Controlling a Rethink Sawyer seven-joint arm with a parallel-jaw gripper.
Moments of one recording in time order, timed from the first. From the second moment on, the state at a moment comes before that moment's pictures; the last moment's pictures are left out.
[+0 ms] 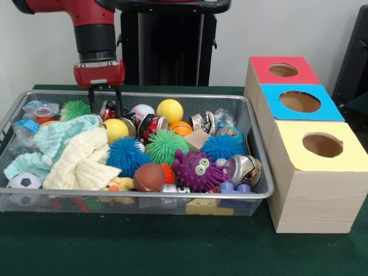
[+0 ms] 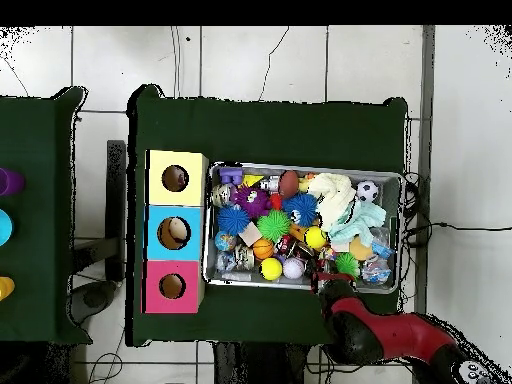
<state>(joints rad) -0.97 -0.53 0.28 2.00 -0.89 -0.18 1.85</state>
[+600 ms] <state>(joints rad) -0.92 -0.51 0.23 1.95 -0.89 -0.19 1.85</state>
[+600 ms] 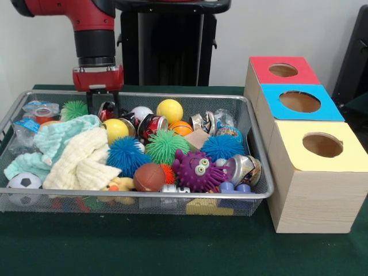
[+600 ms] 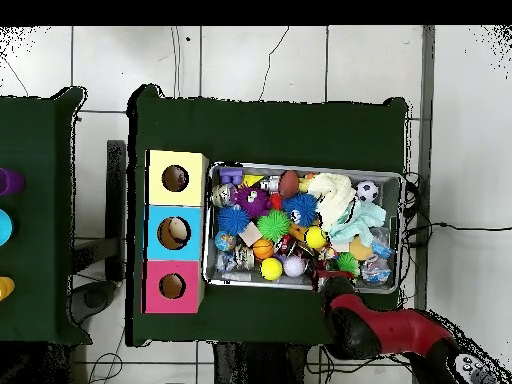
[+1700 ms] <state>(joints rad) -0.88 -0.45 0.18 1.89 -0.86 -0.25 1.85</state>
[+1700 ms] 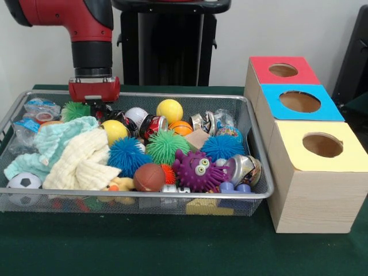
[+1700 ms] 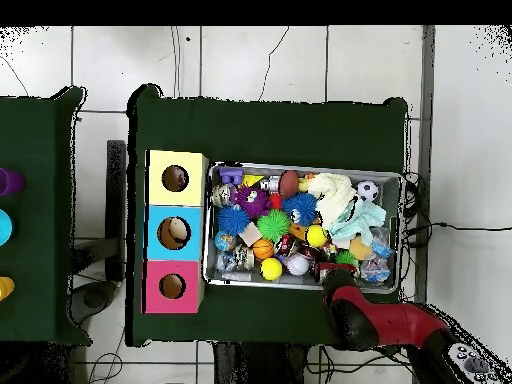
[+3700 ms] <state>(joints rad) -0.59 -0.52 -0.05 1.90 -0.65 -0.28 1.85</state>
